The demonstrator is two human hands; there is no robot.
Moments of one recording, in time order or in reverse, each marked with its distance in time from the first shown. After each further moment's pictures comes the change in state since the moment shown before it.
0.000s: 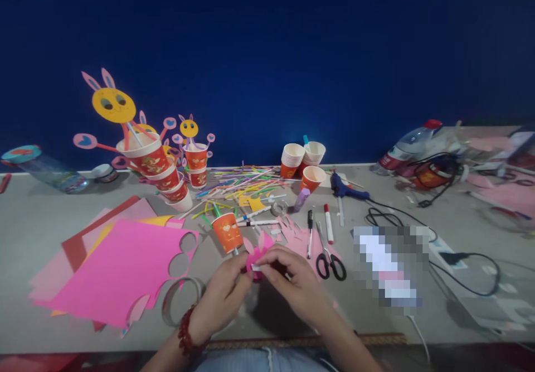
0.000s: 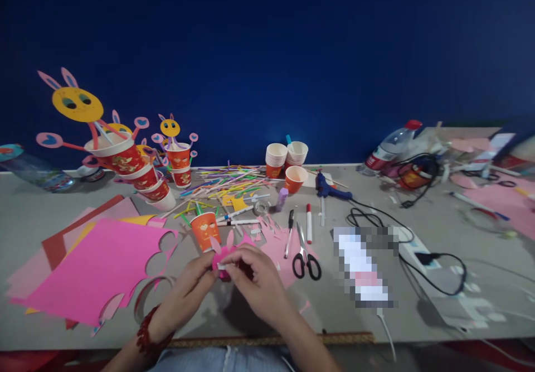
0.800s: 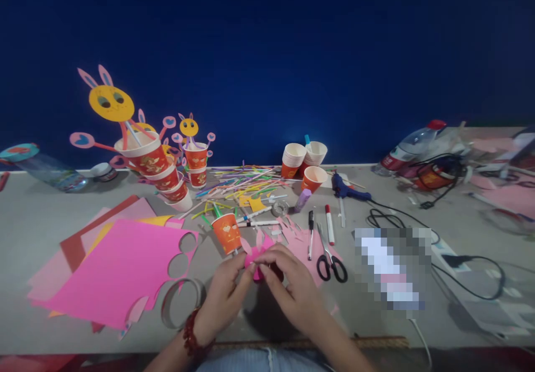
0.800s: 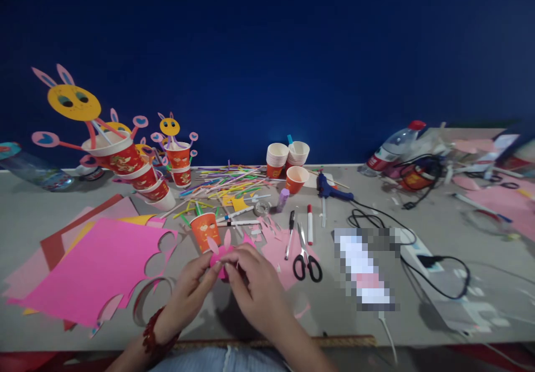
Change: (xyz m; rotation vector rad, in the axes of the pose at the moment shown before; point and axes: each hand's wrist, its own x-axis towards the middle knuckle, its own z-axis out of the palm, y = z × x) left_hand 0.001 -0.014 0.012 -0.042 0.126 0.022; right_hand -0.002 0.003 0.007 -0.223 0.014 -0.141
